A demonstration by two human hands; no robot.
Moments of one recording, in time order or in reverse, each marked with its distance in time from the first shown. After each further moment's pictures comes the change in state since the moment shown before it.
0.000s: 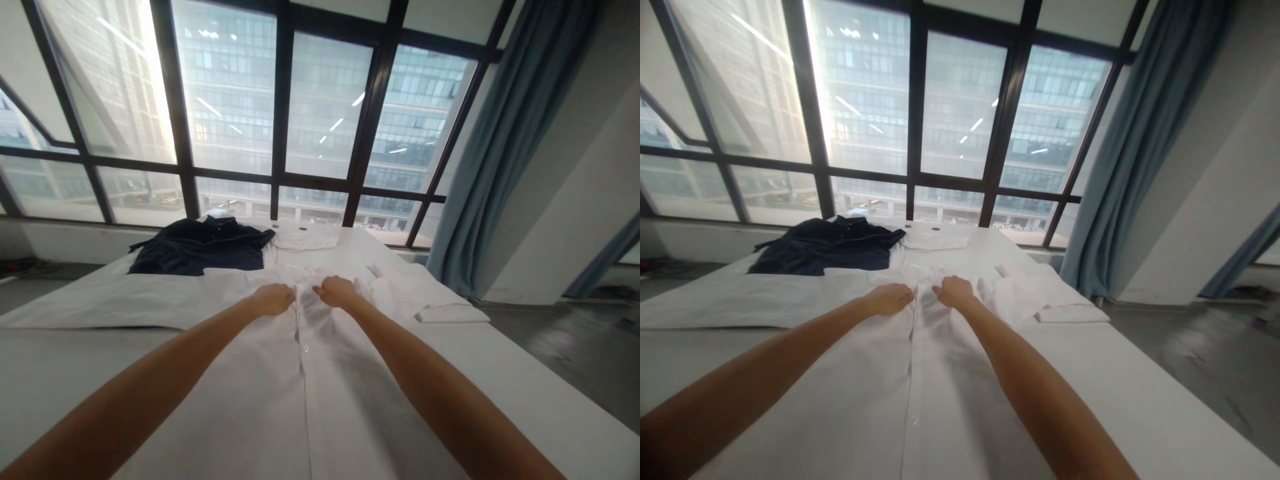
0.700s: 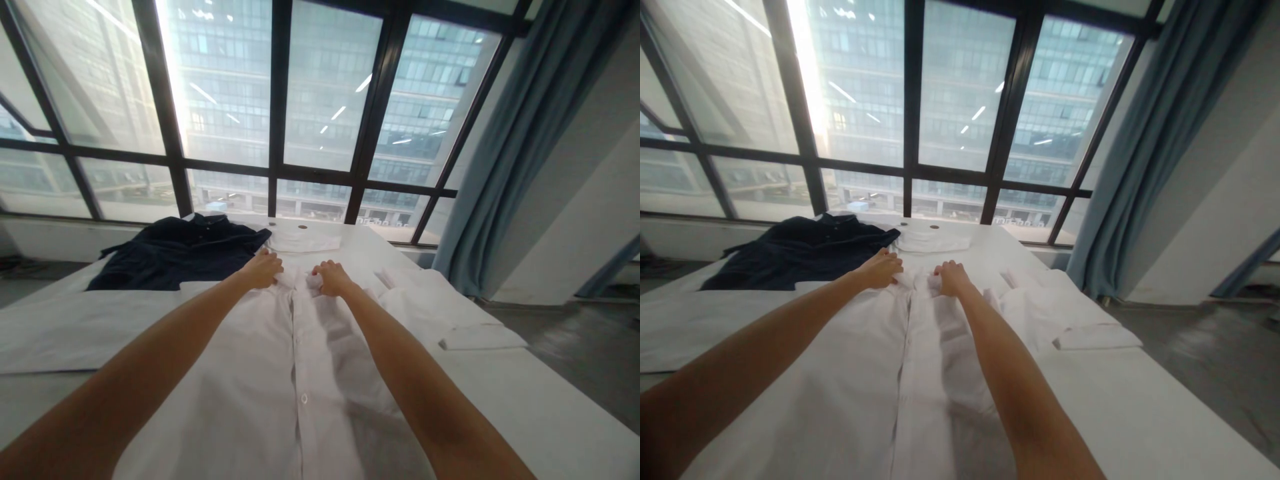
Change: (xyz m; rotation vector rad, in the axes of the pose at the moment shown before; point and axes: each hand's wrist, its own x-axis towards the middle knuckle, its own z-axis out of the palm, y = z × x) left_hand 0.094 -0.070 -0.044 0.509 0.131 0.318; right_hand 0.121 0.043 0.018 -0.176 0.135 -0.265
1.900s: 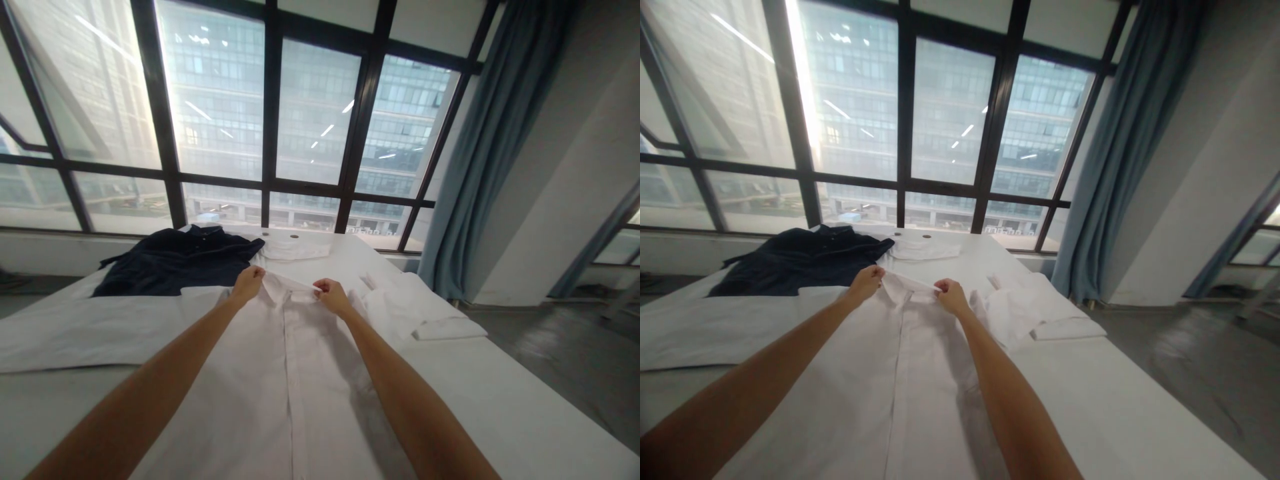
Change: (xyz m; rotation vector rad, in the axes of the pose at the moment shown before) left_hand -0.028 0.036 0.010 -1.125 0.492 -0.852; right_hand -0.057 -0.009 0.027 1.029 0.341 0.334
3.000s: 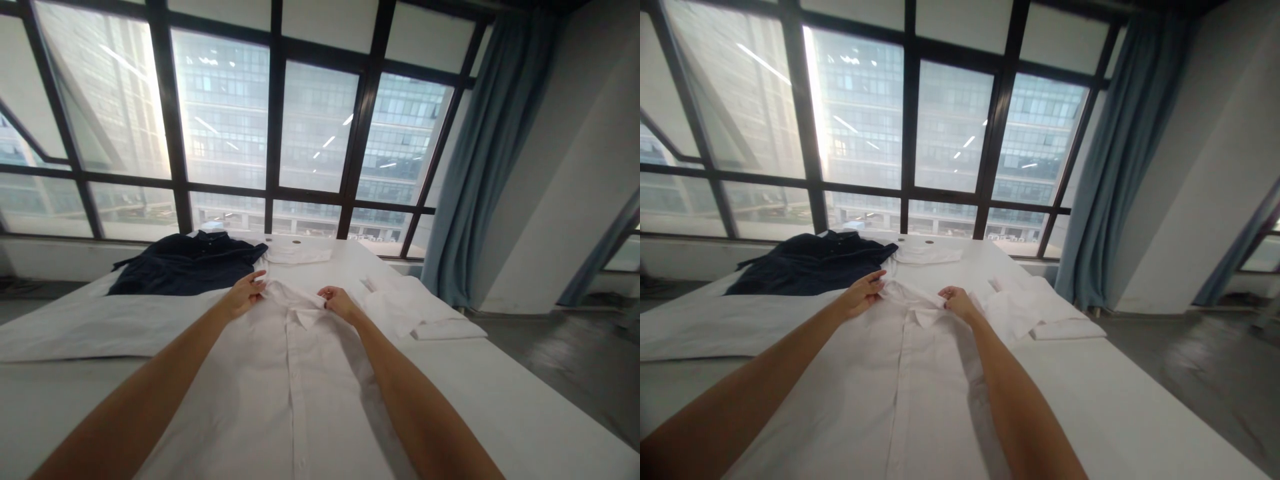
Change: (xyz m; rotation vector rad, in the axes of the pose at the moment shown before) left_hand -0.041 0.002 -0.023 -0.944 -0.270 -0.266; right_hand -0.014 0.011 -0.014 0.335 -0.217 0.124
